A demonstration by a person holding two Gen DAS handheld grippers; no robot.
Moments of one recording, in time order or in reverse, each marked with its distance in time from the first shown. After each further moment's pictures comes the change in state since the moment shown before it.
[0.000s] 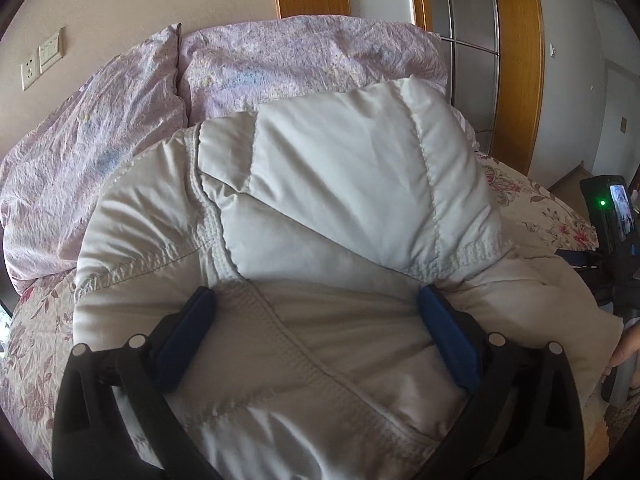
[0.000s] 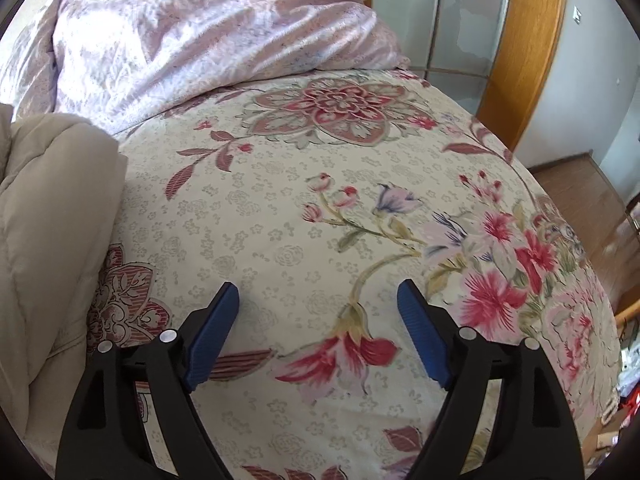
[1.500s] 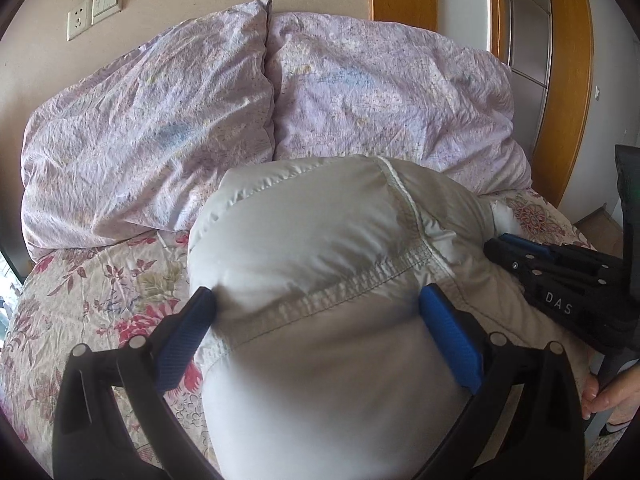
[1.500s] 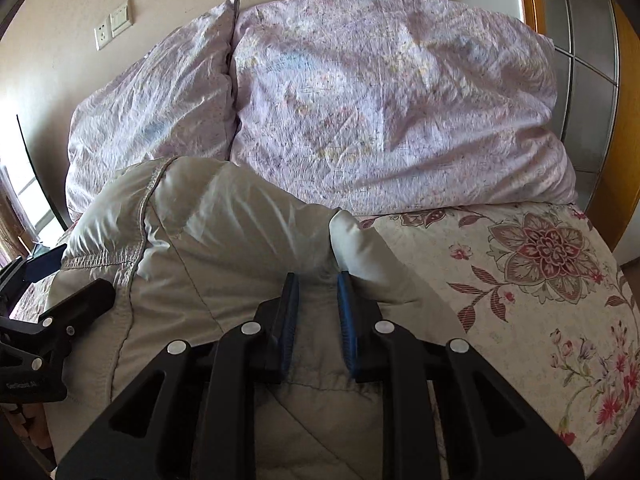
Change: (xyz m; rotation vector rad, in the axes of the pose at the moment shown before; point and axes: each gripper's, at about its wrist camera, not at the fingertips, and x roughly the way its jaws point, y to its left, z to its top) left arm 0.008 0.103 0.010 -0.147 0.017 0.070; right arm -0.062 0.175 0.041 -0.204 -0.213 0.405
